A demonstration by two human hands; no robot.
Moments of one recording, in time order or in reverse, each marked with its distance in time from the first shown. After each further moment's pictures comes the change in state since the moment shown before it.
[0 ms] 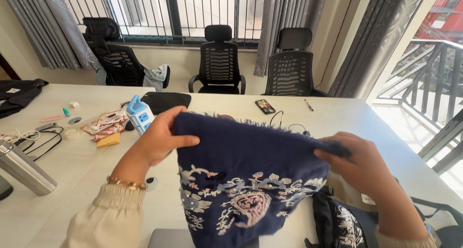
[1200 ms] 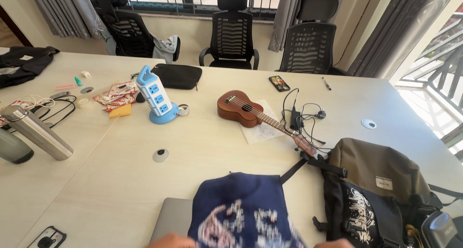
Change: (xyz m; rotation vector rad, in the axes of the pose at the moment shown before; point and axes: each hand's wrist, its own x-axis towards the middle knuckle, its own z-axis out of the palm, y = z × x) left_hand -0.224 -0.191 0.048 0.297 -0.625 -0.290; right_hand -0.131 0.179 0.139 0.149 -0.650 0.106
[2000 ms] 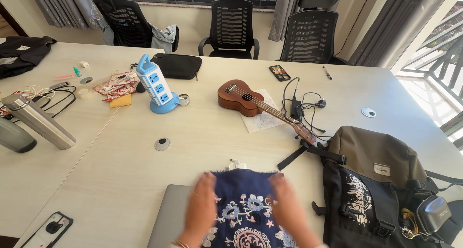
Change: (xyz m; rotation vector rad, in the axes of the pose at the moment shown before) left_hand 0.089 -0.032 0.058 0.714 1.045 -0.136; right_hand 0.072 -0.004 0.111 -0.429 0.486 -0.183
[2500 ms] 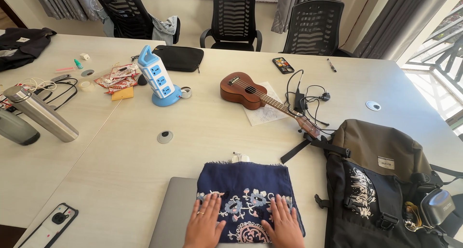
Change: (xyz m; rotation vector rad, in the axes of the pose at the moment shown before) left_hand -0.095 -0.039 0.045 0.169 -0.303 0.140; right_hand -0.070 0.003 0.037 -0.361 -0.641 0.249
